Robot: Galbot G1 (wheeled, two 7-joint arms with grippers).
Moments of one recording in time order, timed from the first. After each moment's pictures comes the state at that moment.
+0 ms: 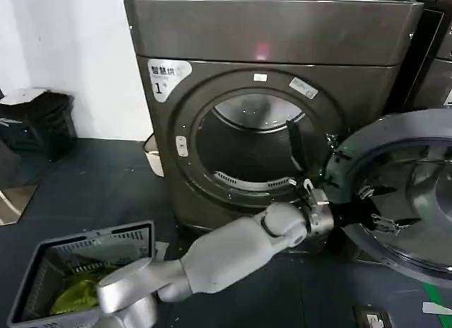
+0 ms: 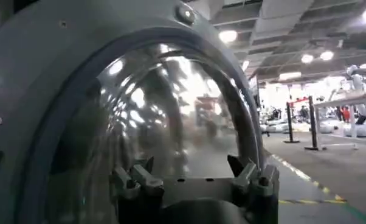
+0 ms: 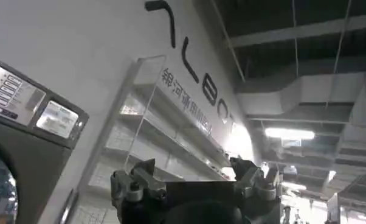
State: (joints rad) left arm 0.15 -1.59 0.65 -1.20 -0.78 -0.10 0.37; right arm -1.58 0.96 2.29 1.73 0.42 -0.20 -0.30
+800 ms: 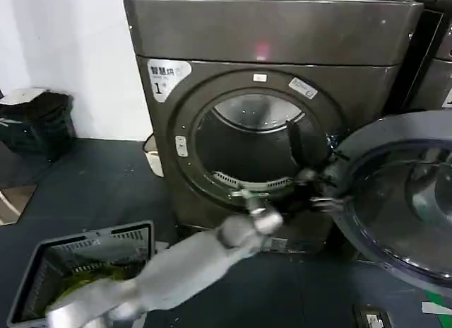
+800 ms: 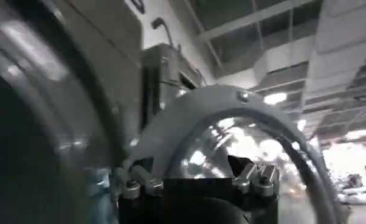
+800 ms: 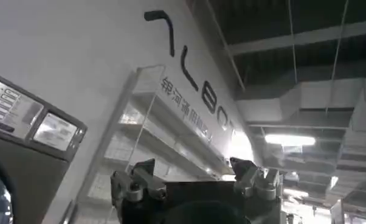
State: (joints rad) left arm 0.29 -1.25 0.59 -1.43 -0.85 -0.46 0.25; right arm -1.55 0.92 2.29 1.72 0.42 -0.20 -0.31
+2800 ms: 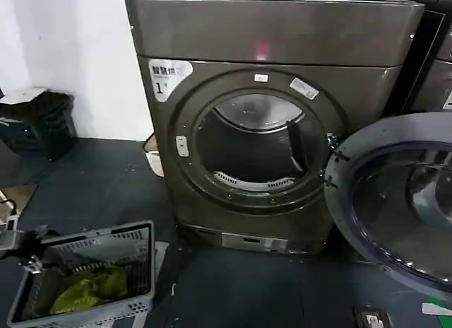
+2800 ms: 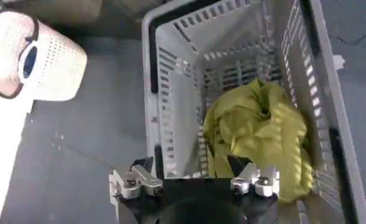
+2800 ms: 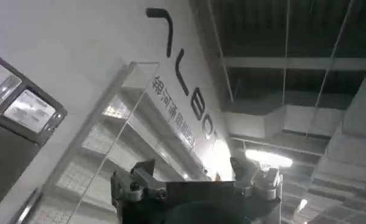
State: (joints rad) left arm 0.40 -0.05 0.50 -1.40 -0.19 -0.11 0.70; right arm -1.52 0.88 2.29 1.64 0.22 -0.11 -0.31
